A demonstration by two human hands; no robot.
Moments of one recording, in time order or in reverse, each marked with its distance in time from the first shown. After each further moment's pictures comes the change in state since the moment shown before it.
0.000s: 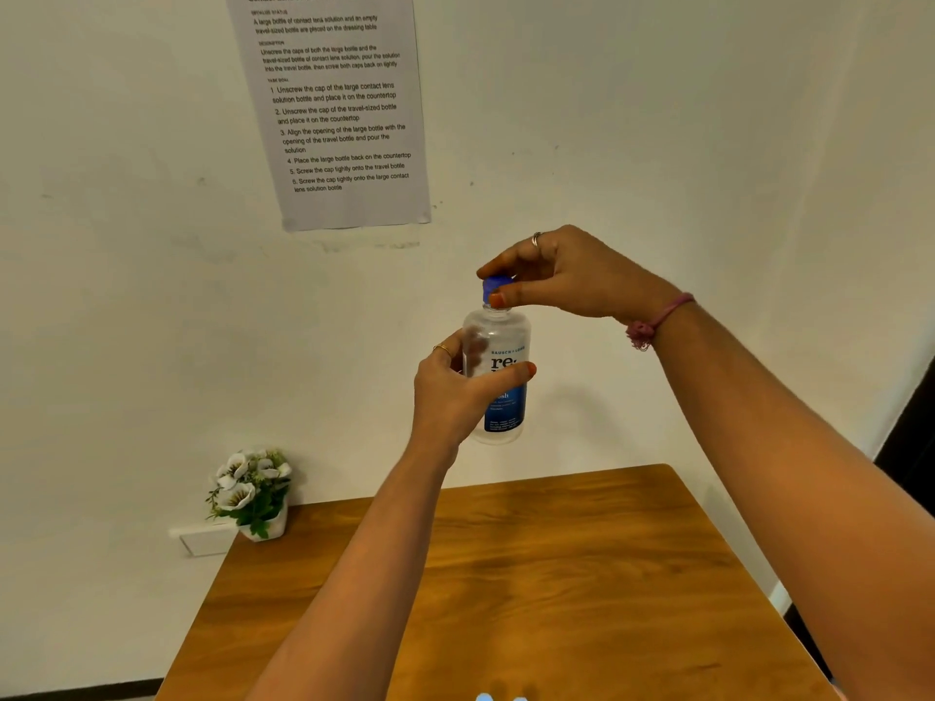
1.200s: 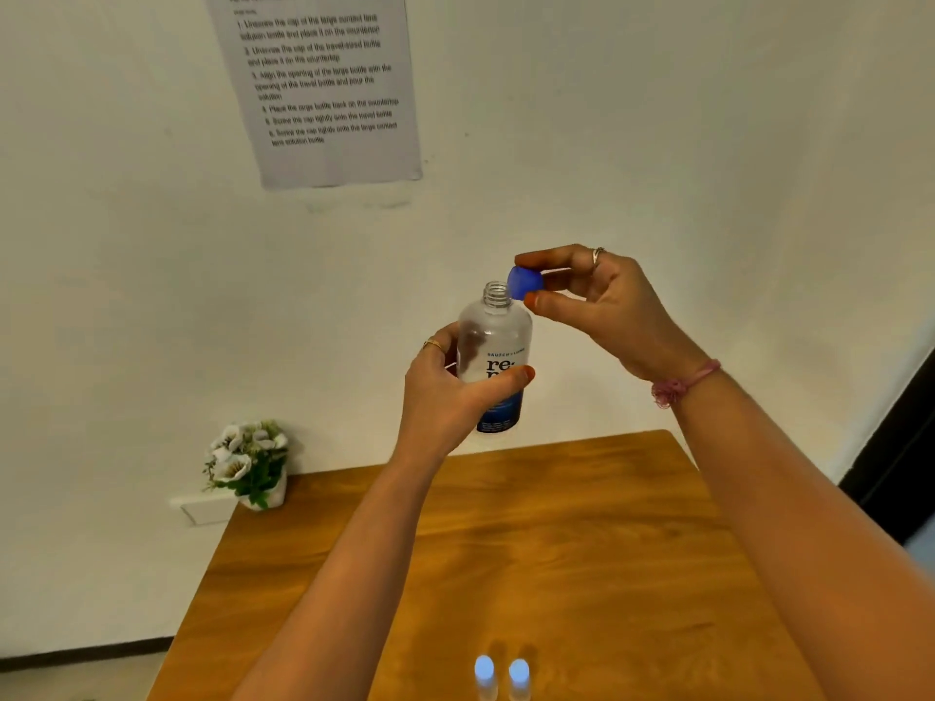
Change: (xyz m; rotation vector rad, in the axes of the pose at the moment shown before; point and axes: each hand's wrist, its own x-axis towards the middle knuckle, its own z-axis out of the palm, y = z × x) left_hand -0.015 -0.022 -0.007 0.138 -0.046 0.032; right_hand -0.048 0.040 0.041 0.415 0.283 -0.021
